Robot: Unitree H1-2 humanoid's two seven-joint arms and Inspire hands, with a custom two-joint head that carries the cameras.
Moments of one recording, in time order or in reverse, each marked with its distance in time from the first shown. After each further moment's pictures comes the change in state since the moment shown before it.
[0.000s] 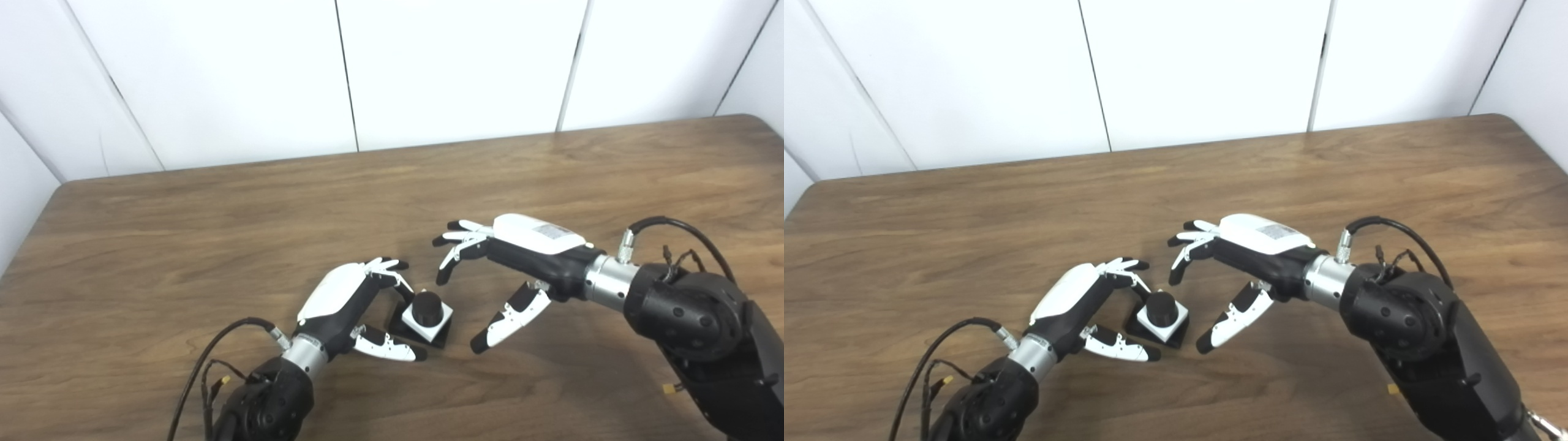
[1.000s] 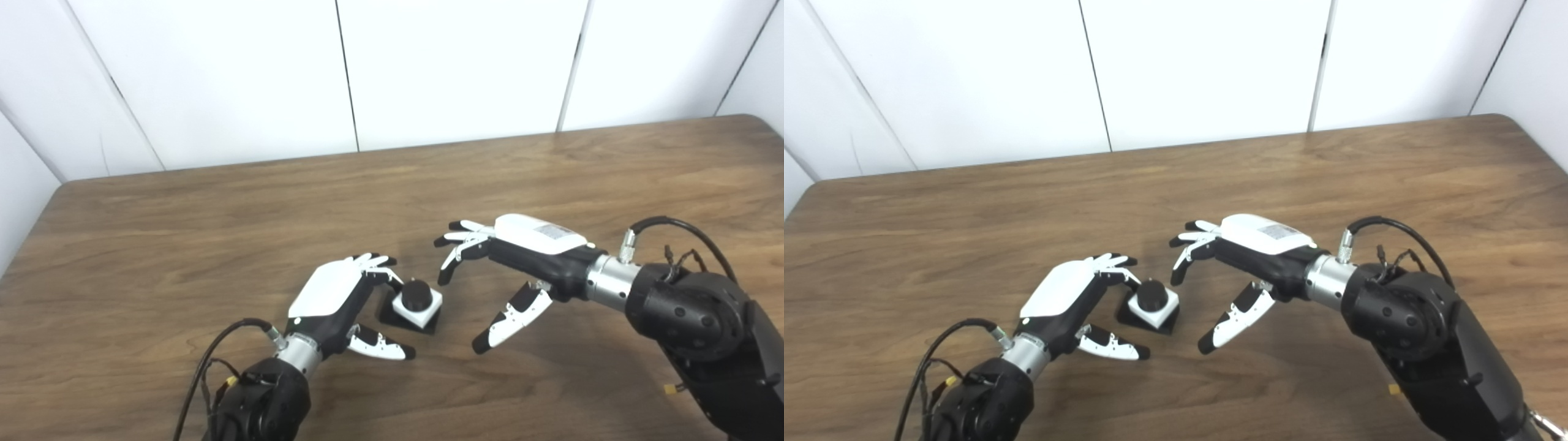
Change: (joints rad) left arm -0.006 0.048 -0.050 -0.050 0.200 0.036 -0.024; right arm 0.000 -0.005 0.000 0.001 0.004 -0.001 0.000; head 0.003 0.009
